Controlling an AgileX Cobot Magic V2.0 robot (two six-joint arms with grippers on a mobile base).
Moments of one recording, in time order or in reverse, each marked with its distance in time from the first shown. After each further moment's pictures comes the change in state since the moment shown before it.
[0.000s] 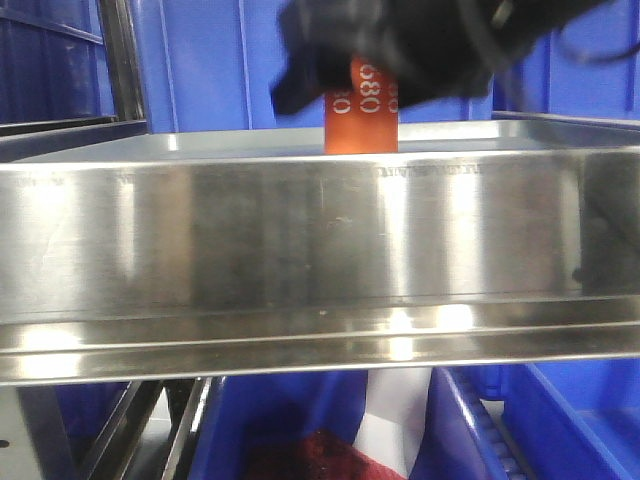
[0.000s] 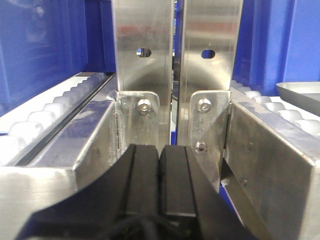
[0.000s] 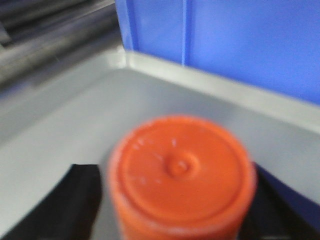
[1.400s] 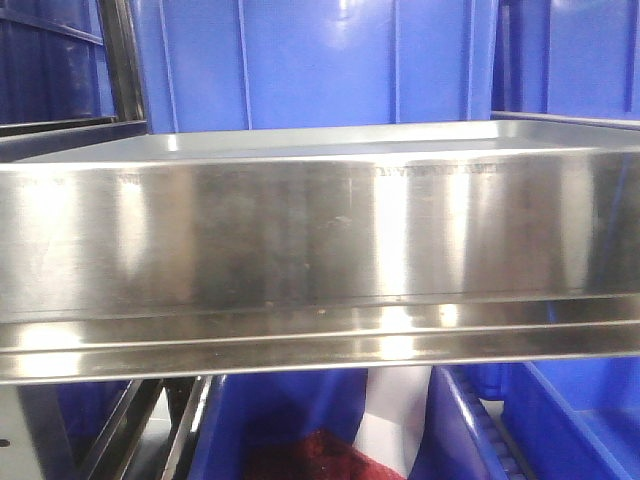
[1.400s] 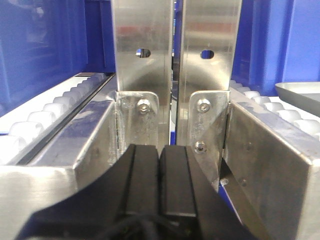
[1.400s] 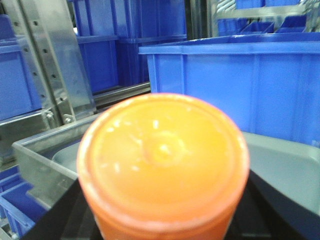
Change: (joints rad) left arm 0.000 0.000 0.000 0.000 0.000 0.000; right arm 0.030 -1.215 0.424 0.008 0.332 0.002
